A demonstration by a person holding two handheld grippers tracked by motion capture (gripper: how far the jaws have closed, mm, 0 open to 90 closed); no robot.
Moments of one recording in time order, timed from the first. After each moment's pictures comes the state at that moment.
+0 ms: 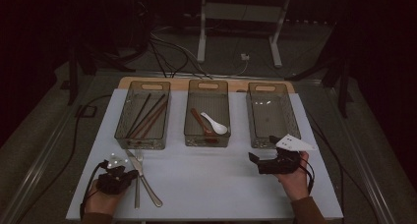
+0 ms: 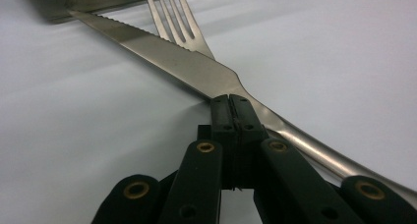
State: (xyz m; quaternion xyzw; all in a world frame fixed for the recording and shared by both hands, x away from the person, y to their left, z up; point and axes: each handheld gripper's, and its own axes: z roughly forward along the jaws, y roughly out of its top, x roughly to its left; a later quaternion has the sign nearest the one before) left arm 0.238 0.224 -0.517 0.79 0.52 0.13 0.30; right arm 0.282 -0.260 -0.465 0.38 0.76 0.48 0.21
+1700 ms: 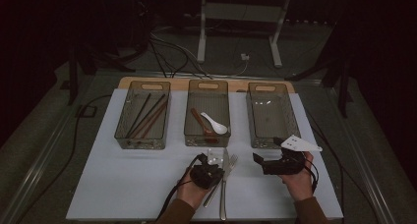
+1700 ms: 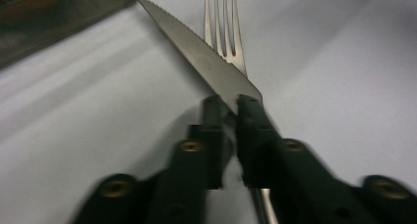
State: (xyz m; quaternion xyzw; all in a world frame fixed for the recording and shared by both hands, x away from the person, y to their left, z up) left arm 0.268 0.003 -0.514 0.85 0.37 0.07 0.36; right arm 0.280 -0.273 -0.466 0.39 0.76 0.47 0.20
